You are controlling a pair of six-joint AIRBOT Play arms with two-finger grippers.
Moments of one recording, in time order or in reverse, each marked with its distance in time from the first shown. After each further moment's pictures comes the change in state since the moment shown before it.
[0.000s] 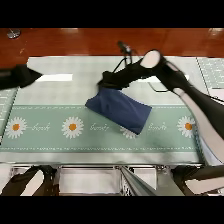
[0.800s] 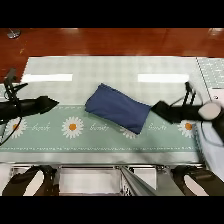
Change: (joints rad) left arm -0.041 0.074 -0.335 -0.027 0.056 0.017; right arm -0.397 0.784 -1.030 -0.170 -0.177 0.209
